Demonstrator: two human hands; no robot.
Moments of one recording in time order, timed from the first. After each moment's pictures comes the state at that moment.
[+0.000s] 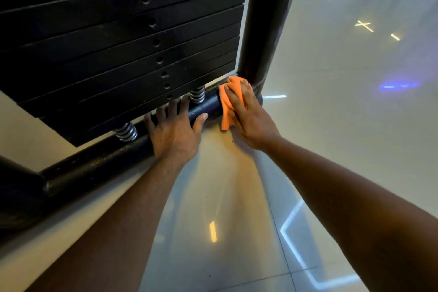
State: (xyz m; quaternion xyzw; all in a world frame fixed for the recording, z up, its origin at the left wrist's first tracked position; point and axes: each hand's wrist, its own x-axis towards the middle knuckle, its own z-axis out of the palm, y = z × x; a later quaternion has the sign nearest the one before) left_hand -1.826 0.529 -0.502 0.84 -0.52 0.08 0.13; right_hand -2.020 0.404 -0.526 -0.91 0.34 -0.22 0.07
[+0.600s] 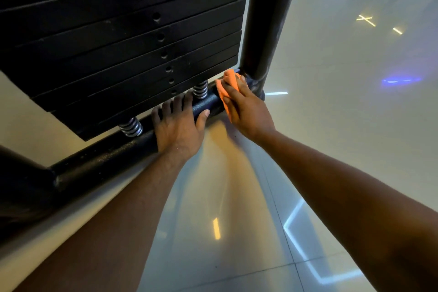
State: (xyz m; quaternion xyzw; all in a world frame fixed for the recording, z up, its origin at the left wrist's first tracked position) left_hand -1.825 0.535 -0.499 0.82 -0.55 0.08 0.13; right_hand -1.994 0.422 -0.506 -0.88 0.40 -0.23 0.13
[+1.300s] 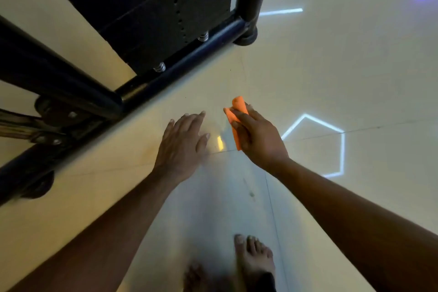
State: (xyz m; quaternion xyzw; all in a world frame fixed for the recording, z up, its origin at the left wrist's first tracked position) left_hand -1.901 0.788 -0.335 0.76 -0.62 -0.19 0.07; right_hand -2.109 0.699 -0.354 -0.81 0.48 -0.12 0.32
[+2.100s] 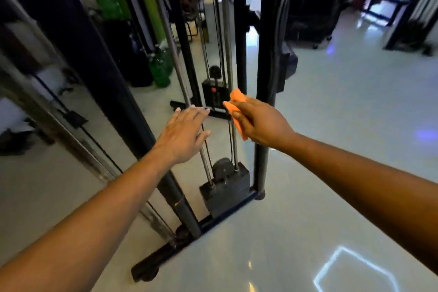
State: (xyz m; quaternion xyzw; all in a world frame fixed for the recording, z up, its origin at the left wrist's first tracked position) left_hand -1.828 0.759 0.560 0.71 -0.69 0.10 0.10; right_hand -2.053 0.634 0.563 -0.91 0.30 -0.24 0.15
